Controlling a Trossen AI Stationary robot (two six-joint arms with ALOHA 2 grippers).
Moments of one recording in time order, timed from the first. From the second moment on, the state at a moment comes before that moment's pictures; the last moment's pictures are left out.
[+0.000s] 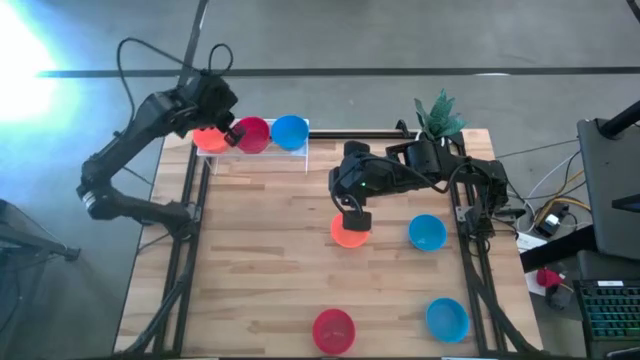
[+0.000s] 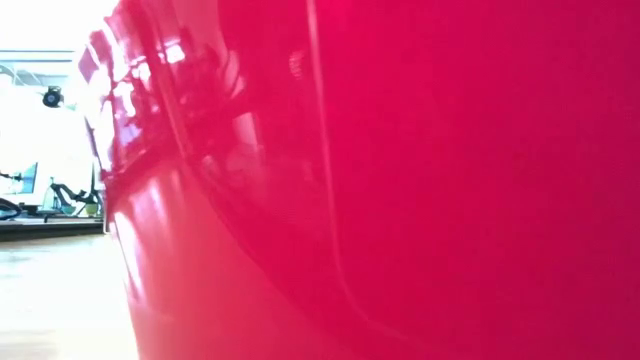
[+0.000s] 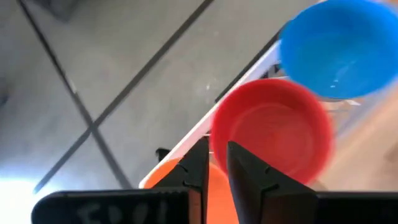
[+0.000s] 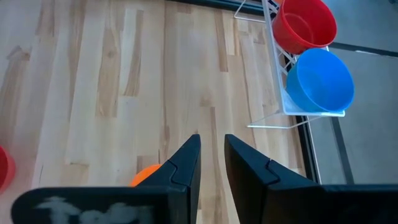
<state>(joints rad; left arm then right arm) 0.71 1.21 1.53 -1.15 -0.37 0.14 0.11 1.89 2.34 -1.35 0.26 -0.01</state>
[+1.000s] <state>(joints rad) 0.09 0.93 1.25 -0.95 -0.37 0.05 0.11 1.89 2.12 -1.57 0.26 0.53</state>
